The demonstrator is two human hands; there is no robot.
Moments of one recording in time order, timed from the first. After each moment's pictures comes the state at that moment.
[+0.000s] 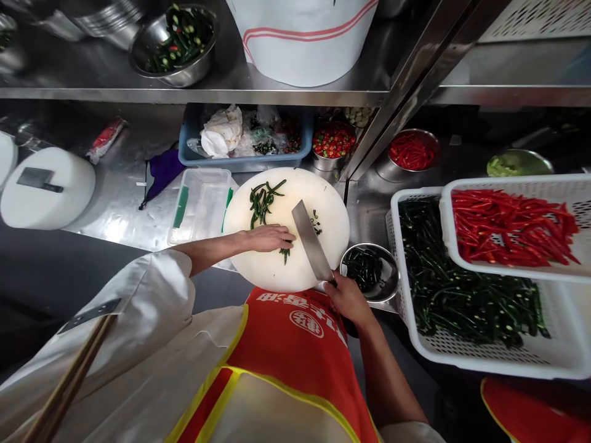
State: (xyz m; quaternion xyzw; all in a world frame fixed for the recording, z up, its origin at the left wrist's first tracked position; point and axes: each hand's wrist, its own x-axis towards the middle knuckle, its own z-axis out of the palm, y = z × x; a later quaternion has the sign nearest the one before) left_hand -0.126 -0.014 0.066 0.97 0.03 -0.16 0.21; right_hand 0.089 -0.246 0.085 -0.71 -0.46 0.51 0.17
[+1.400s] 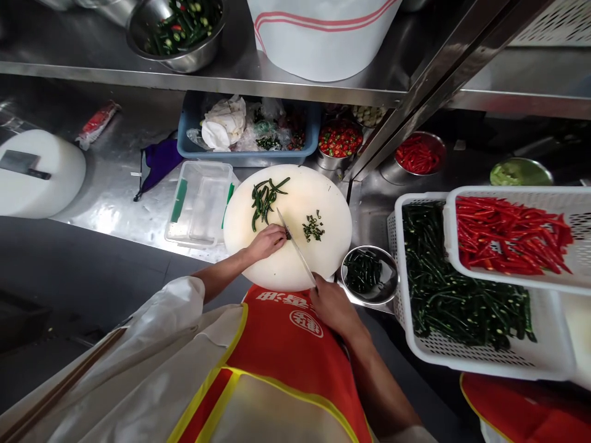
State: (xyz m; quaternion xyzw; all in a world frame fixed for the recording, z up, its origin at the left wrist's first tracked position) left_hand -0.151 -0.065 0.019 0.92 0.27 0.12 0.27; right_hand 0.047 -0.245 0.115 -0.69 -0.59 0.42 0.01
